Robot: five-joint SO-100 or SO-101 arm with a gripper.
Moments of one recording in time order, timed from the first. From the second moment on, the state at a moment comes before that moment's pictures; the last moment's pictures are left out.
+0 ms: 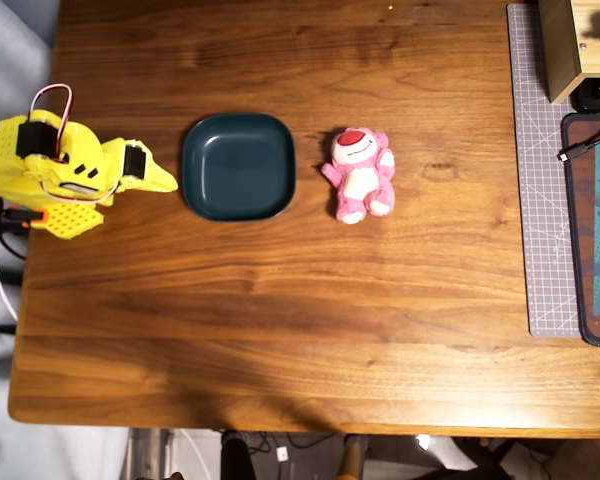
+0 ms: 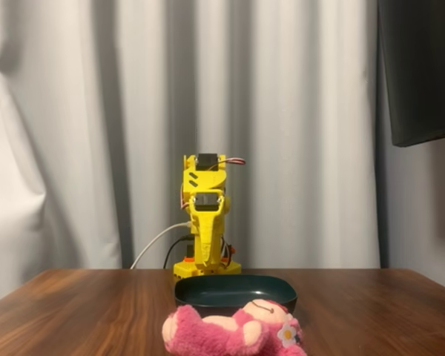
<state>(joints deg) -1.2 192.1 176.0 72.2 -6.2</state>
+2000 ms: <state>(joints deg) 5.4 59.4 40.0 100.0 -0.2</state>
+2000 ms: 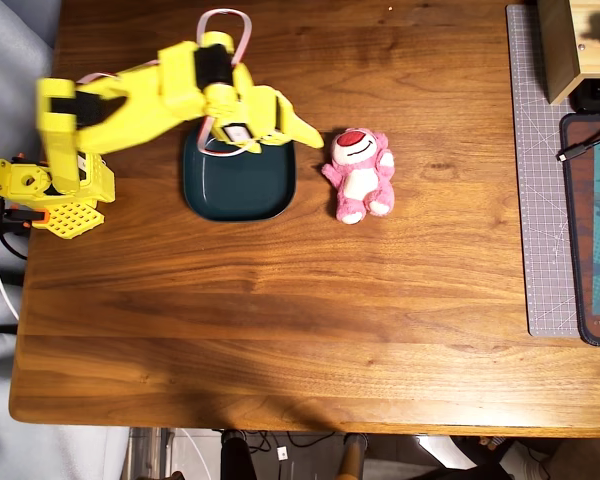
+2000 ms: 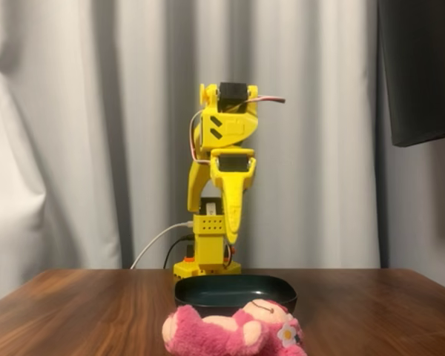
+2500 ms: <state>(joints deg) 1.7 35.0 9.1 100.0 -0.1</state>
